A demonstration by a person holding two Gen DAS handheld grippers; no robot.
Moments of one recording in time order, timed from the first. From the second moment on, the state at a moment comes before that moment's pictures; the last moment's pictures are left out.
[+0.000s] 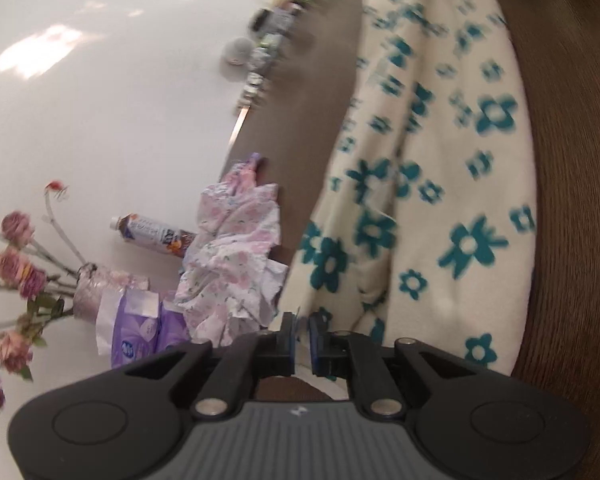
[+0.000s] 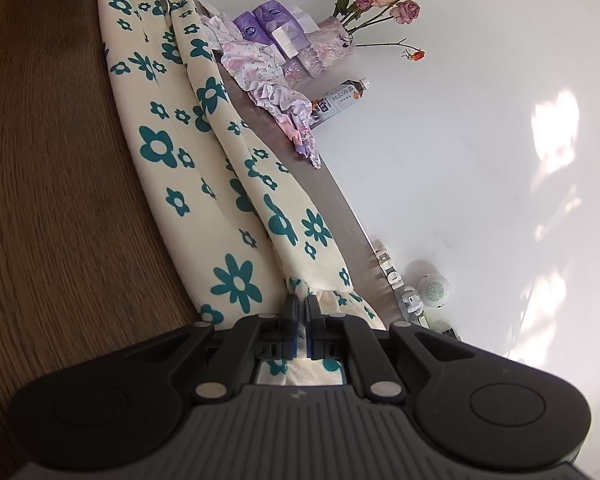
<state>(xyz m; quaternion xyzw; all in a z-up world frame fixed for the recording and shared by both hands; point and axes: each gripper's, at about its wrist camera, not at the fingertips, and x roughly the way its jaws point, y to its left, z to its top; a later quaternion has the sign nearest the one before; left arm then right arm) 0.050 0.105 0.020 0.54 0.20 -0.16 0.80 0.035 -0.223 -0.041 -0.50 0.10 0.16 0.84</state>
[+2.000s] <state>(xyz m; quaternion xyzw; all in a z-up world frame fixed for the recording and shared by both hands) 0.044 0.034 0.011 0.46 0.22 -0.23 0.83 0.029 -0.224 -0.039 -0.49 0.10 0.15 0.85</state>
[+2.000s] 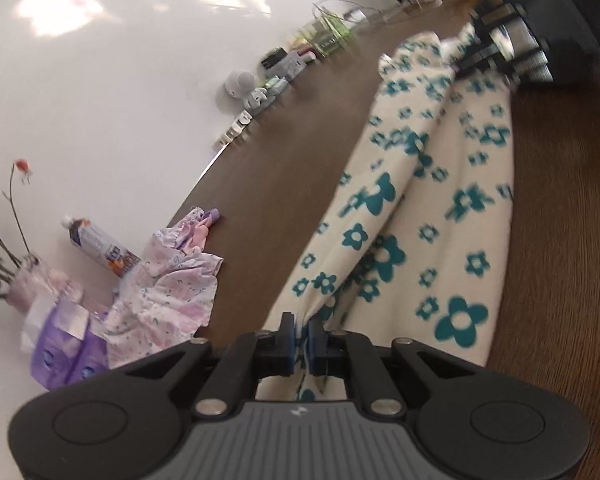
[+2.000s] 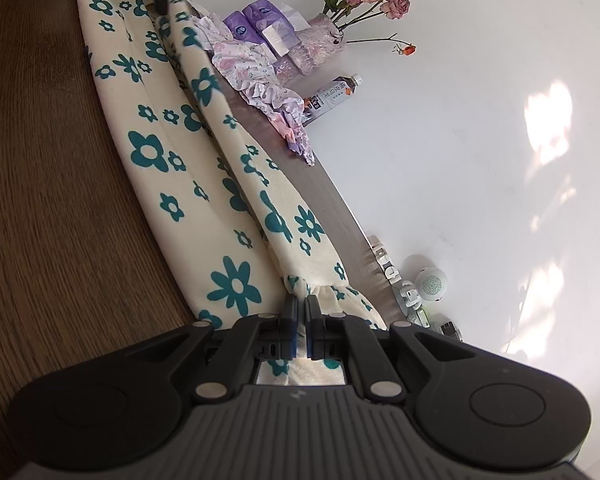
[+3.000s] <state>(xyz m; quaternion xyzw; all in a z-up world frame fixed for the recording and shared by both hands) 0.090 0.000 0.012 0.07 0.31 -0.22 0.92 0.038 -0.265 0.013 -0.31 0.16 0.15 0.92</state>
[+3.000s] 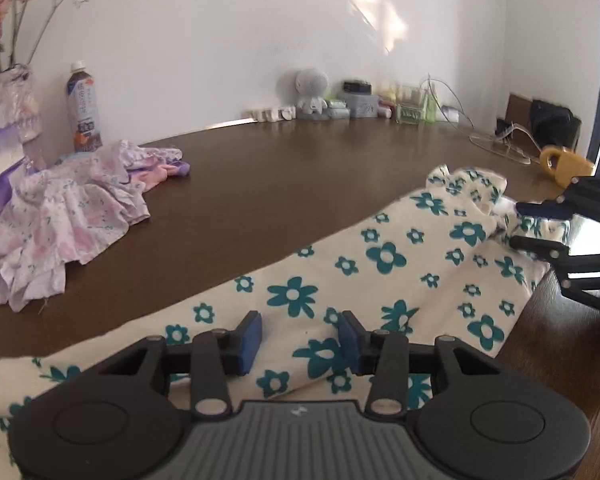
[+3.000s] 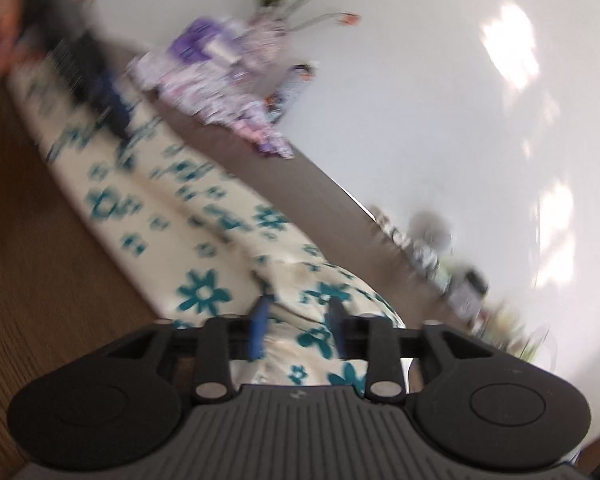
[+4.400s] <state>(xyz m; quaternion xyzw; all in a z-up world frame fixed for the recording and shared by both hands) 0.123 0.005 0.011 0.01 0.31 -0.19 0.93 0.157 -0.298 0.005 0.00 0.31 0.13 0.94</state>
